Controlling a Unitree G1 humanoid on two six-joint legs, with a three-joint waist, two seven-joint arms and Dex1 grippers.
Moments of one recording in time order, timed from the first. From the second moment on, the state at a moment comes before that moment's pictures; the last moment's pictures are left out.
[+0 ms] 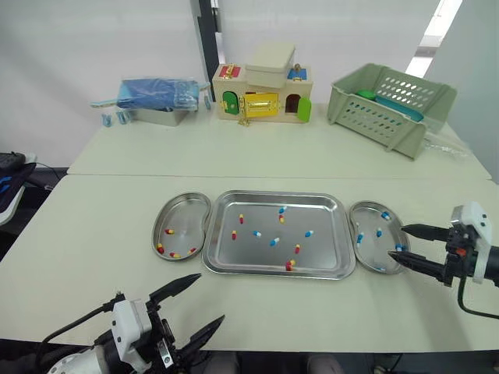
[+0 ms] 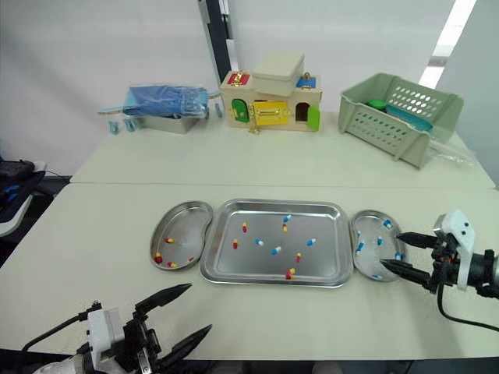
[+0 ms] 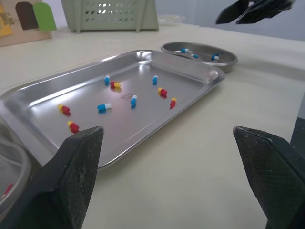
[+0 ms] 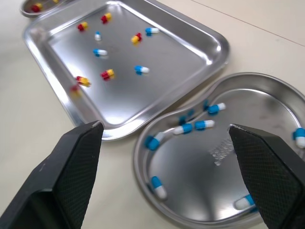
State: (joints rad) left arm 0.59 0.52 0.21 -0.42 -0.51 -0.20 -0.97; right arm 0.12 -0.91 -0.48 -0.30 0.58 0.60 1.19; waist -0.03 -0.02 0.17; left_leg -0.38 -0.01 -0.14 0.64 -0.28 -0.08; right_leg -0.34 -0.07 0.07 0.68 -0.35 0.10
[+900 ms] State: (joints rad) left arm 0.60 0.67 0.48 -0.35 -0.56 -0.05 -0.97; right arm 0.56 -0.56 -0.28 -0.55 0.46 0.06 1.06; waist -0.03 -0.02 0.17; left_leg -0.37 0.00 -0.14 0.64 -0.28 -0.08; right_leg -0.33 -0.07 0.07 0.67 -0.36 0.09
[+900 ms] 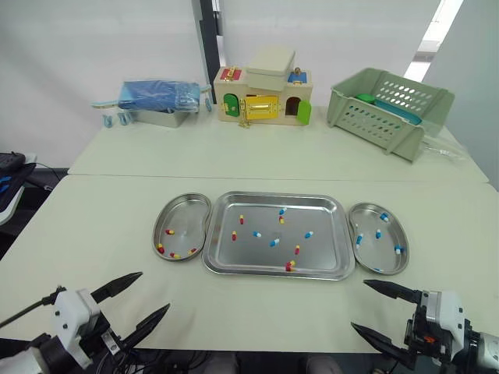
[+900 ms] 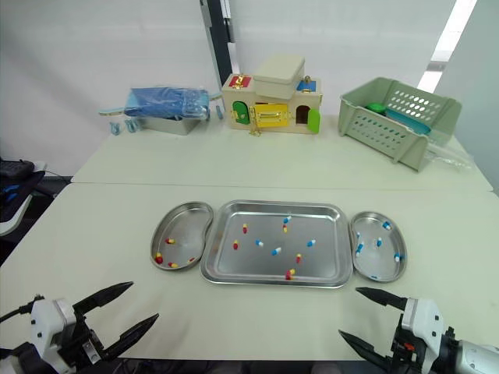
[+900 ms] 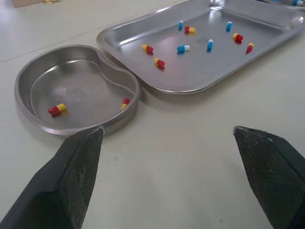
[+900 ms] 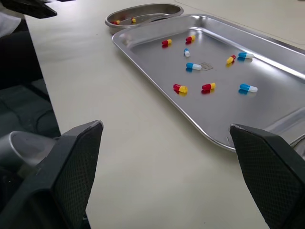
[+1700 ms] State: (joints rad) left arm -0.46 1.03 -0.12 -0.03 -0.33 0.31 -1.30; right arm 0.55 -0.54 -0.19 -0.60 0.45 0.09 0.88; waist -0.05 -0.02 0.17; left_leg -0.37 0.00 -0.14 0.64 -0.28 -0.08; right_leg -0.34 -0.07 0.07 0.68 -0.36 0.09
